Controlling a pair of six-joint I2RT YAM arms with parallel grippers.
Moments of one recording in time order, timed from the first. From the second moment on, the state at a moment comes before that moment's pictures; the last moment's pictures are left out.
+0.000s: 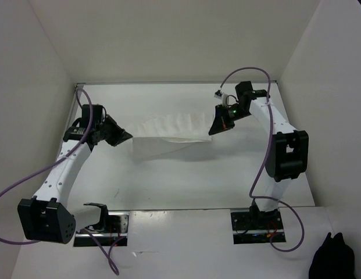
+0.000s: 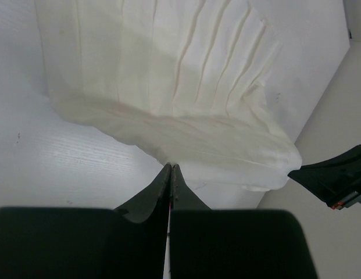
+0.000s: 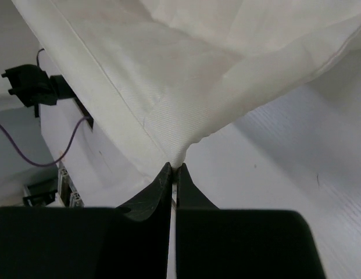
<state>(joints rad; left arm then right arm) -0.08 1.16 1.02 -0.70 0.25 -0.94 0.15 1.77 1.49 -1.02 -0.84 -0.17</state>
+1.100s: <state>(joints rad) 0.10 2.02 1.72 -0.54 0.17 -0.76 0.11 2.39 2.39 -0.63 -0.58 0.15</state>
